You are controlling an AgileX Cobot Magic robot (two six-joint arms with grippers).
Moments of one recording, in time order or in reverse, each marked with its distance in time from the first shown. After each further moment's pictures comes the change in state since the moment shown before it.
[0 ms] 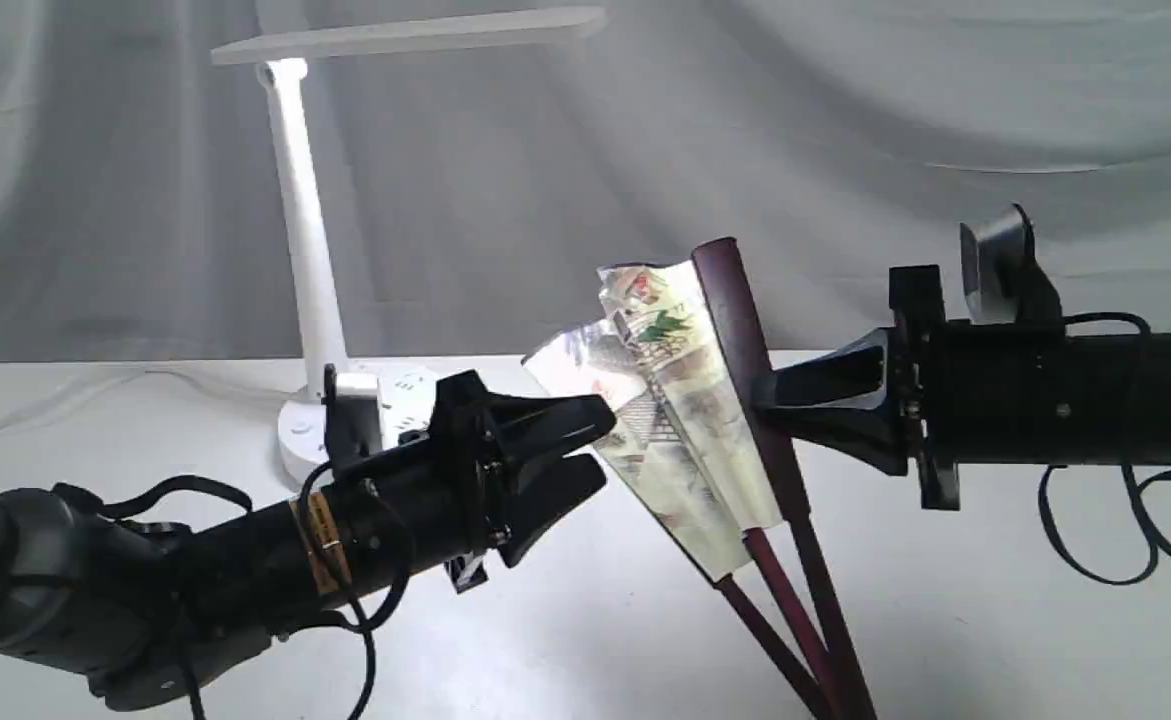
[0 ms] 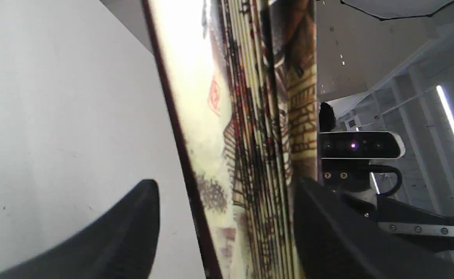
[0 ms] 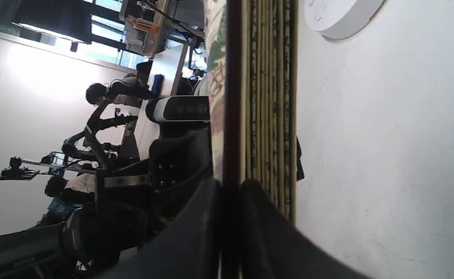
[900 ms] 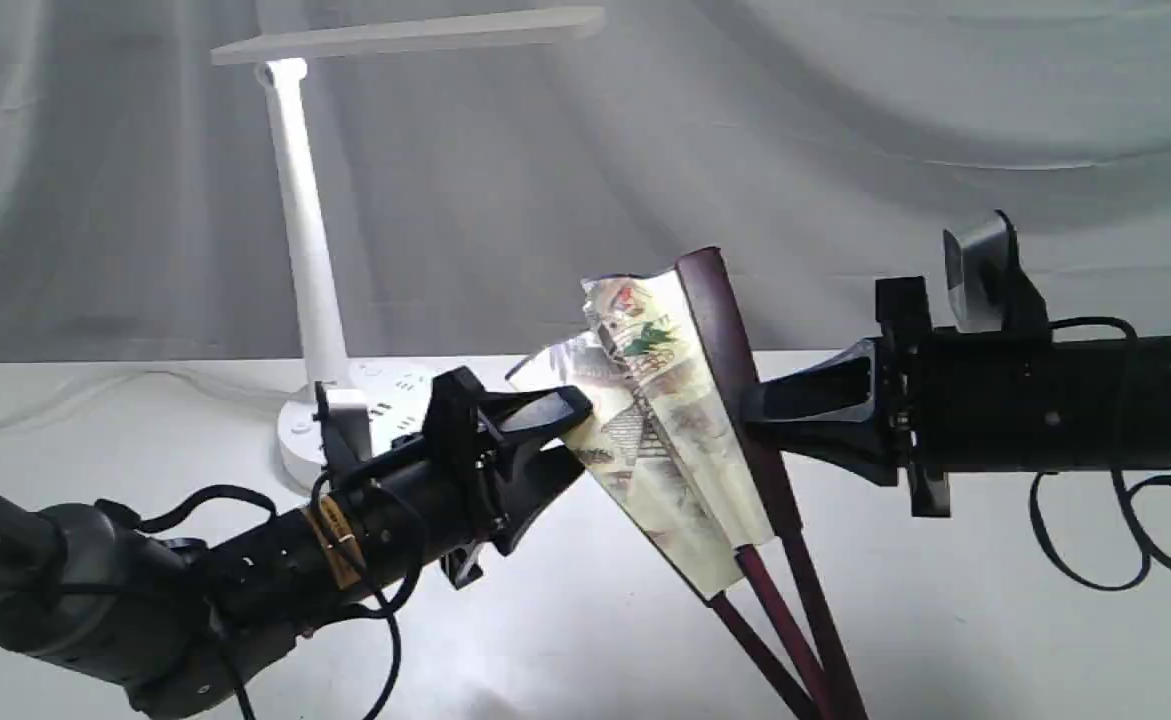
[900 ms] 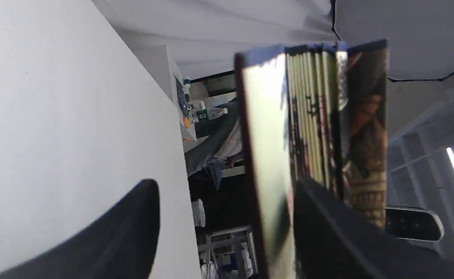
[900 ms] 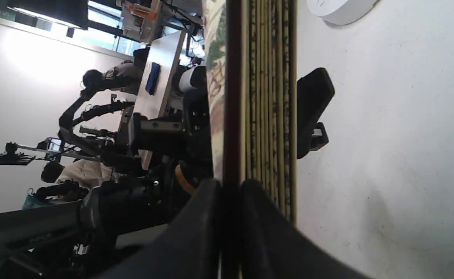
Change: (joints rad) left arm 0.000 0.085 -0.047 -0.147 0.013 0.021; right arm 0.018 0.000 0.000 -0.019 0.000 -0.004
